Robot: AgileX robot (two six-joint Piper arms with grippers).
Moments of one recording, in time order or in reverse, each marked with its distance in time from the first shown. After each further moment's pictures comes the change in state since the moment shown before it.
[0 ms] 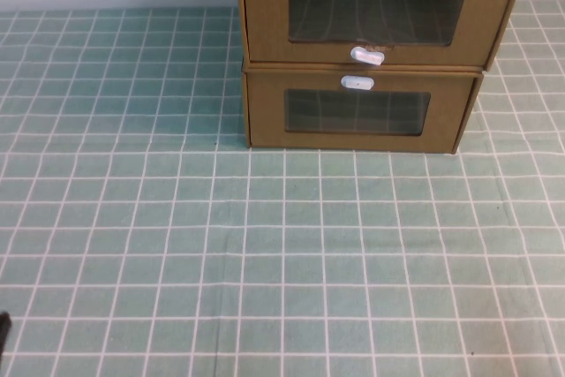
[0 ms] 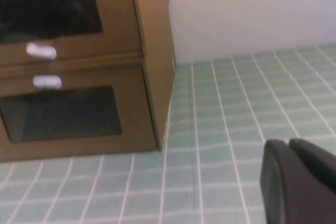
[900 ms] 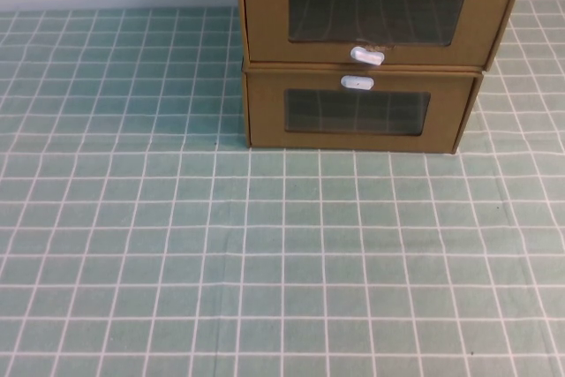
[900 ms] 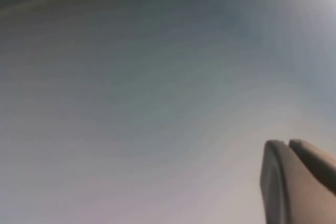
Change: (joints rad) right arm 0.000 0.017 -0.398 0.037 -0.580 0.011; left arm 0.000 0.020 -0.298 -0.261 -0.879 -0.198
